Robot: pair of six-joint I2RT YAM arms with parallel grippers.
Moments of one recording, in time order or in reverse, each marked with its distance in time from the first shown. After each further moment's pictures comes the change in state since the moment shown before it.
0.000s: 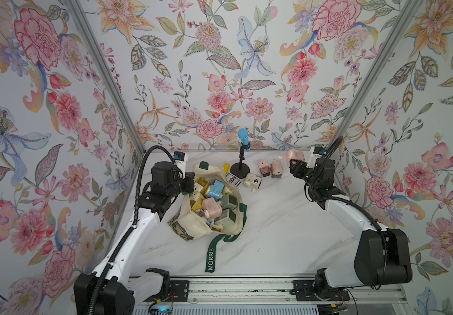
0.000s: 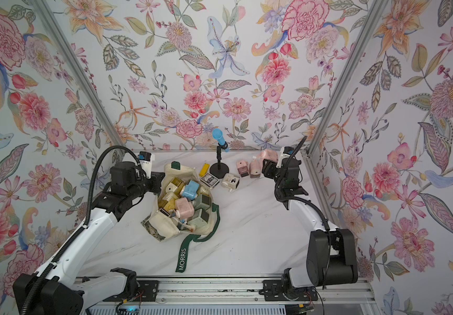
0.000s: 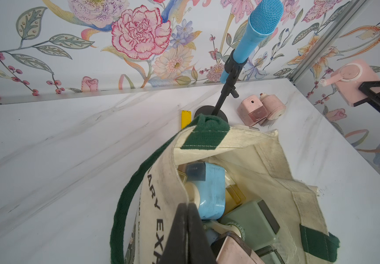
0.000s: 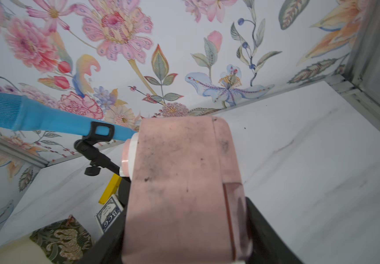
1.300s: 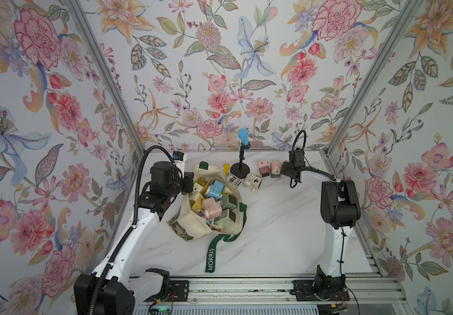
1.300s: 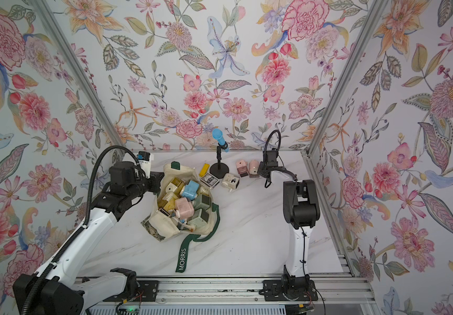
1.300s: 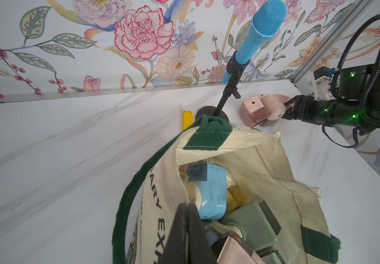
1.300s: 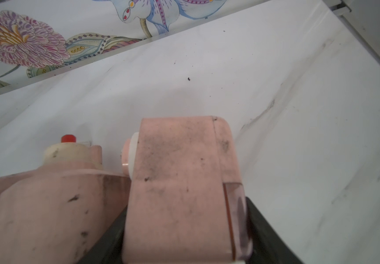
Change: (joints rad) left arm 0.013 0.000 0.002 -0.003 0.003 -0.003; right arm 0.044 0.662 0.546 -0.315 0.285 -0.064
